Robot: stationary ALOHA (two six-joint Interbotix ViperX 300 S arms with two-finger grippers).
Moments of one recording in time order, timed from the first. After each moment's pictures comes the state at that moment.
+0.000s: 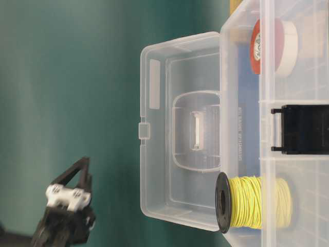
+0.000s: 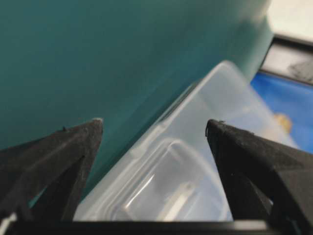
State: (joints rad) left arm 0.62 -0.20 0.53 -0.04 -0.18 0.13; right arm 0.00 -0.93 1.16 0.00 -0.21 -0.01
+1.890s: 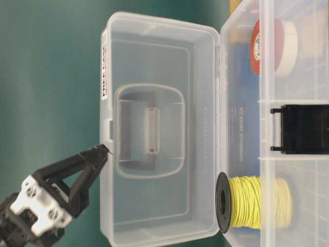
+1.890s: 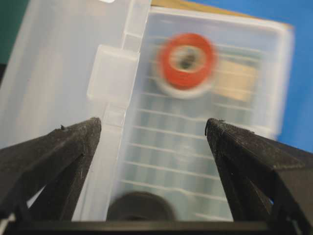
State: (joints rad) left arm 0.25 -0.21 0.33 -0.04 0.63 0.12; right arm -0.01 -0.91 1.16 -0.01 -0.19 -0.01
